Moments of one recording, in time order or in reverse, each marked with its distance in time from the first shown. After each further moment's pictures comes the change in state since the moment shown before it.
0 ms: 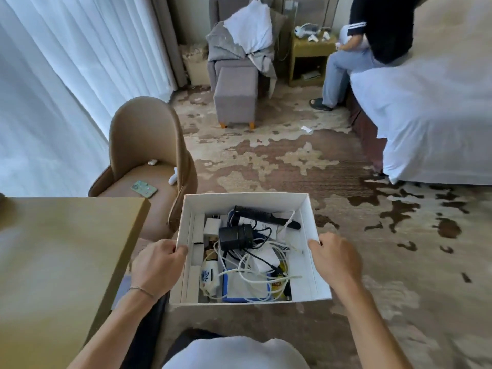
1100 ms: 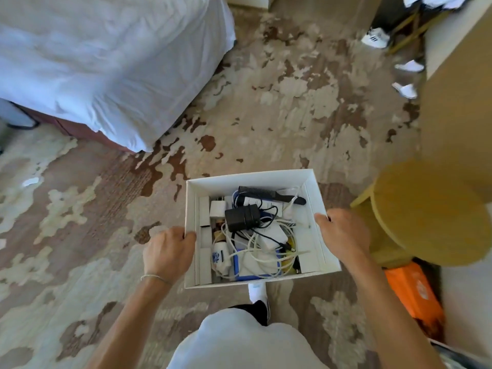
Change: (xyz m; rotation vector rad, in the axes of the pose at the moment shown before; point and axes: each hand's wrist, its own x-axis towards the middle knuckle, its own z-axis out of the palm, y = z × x) left_hand -0.165 0.442 0.315 0.354 -0.547 1.015; right_hand -0.196 0.419 -0.151 0.101 0.473 1.108
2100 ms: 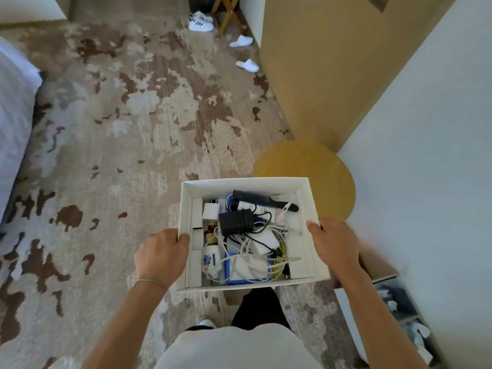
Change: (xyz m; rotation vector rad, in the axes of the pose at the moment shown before) left_hand 0.089 0.388 0.148 0.135 -0.286 0.538; right_hand 0.110 0.276 -0.093 0.186 0.188 0.594
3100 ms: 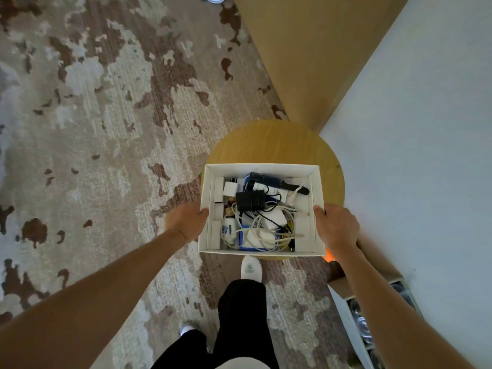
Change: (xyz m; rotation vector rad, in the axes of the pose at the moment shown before) left_hand 0.250 0.244 0.254 0.349 -0.386 0.178; right_hand 0.315 0.211 0.067 -0.108 -0.095 0.234
